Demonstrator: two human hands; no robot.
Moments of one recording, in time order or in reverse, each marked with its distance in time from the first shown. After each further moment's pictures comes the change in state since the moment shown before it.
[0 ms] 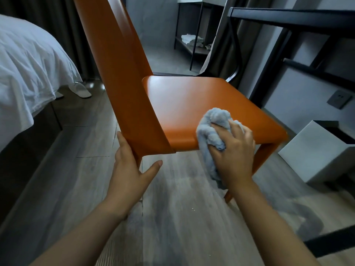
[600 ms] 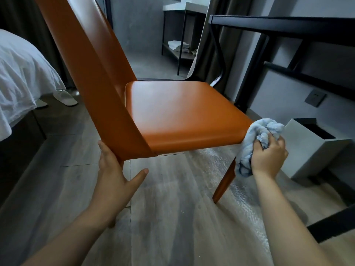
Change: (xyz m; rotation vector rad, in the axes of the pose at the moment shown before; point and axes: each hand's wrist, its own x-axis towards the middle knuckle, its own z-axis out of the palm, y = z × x) left_hand -0.009 0.011 0.008 0.098 0.000 -0.009; right_hand 0.006 0.137 -0.023 0.014 0.266 0.573
